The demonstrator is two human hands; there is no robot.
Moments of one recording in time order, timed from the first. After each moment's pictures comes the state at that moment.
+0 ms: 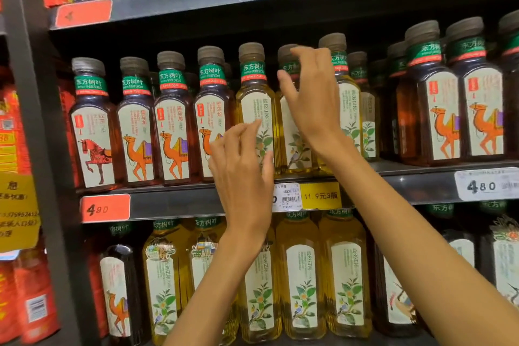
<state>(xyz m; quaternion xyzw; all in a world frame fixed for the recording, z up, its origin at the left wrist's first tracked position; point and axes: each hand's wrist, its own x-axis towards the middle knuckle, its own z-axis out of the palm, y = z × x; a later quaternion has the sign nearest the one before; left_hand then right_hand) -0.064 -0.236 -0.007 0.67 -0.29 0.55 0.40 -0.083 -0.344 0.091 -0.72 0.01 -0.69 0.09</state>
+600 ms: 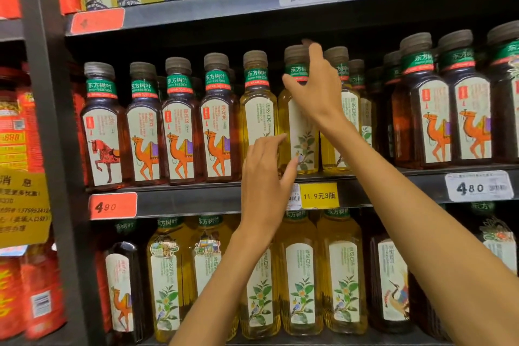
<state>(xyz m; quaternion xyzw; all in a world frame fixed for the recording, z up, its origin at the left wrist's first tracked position) -0.069 -0.245 -0.006 0.67 -0.43 0.41 0.45 -0.080 -0.362 0.114 -0.76 0.03 -0.62 0.17</state>
